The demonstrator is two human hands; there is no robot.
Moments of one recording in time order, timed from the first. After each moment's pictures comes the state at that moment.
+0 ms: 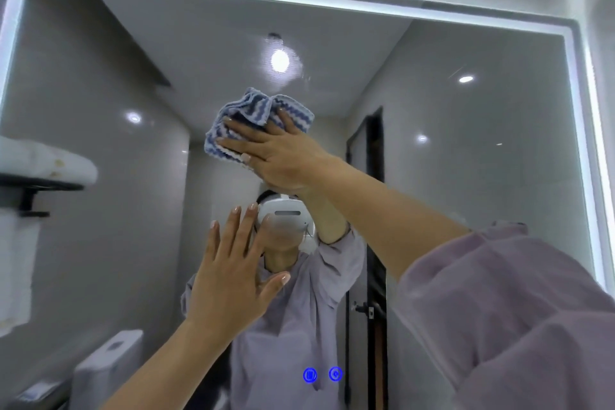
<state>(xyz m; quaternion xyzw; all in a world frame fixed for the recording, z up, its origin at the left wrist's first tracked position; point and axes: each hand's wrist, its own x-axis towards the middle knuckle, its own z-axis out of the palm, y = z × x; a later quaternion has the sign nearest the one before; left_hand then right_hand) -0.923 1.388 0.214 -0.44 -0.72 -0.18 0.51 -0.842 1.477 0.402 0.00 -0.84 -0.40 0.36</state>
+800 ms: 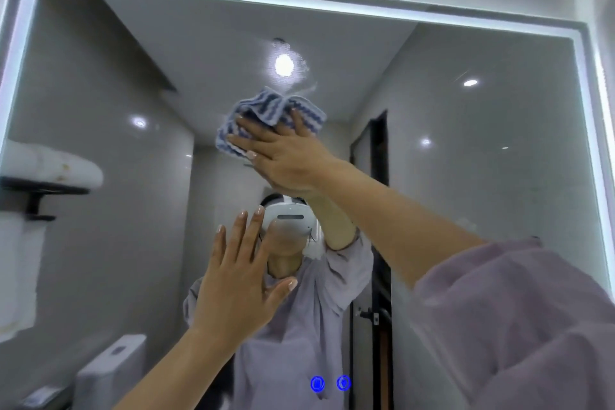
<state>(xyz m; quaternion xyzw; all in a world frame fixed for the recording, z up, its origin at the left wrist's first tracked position) -0.925 1.387 0.213 -0.44 -0.72 -0.18 0.51 -0.848 1.483 0.405 0.00 -0.84 -0.38 0.39</state>
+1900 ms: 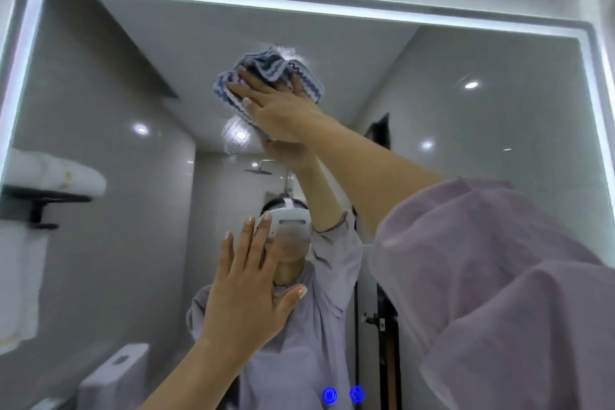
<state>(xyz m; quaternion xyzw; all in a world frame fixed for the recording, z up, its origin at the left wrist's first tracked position) -0.924 1.386 0.213 -0.44 -0.71 -0.18 0.52 -0.861 1.446 0.472 -0.08 -0.87 -0.25 0.41</state>
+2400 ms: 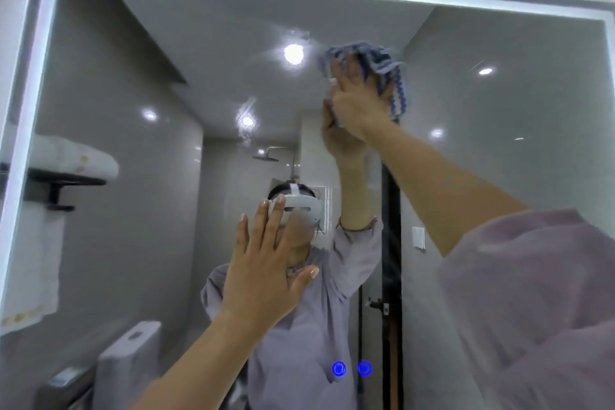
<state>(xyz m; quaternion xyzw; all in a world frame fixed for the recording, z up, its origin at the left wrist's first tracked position) -0.921 1.386 0.214 -0.45 -0.72 -0.18 0.50 -0.819 1.501 0.454 -0.20 -0.80 -0.10 0.56</state>
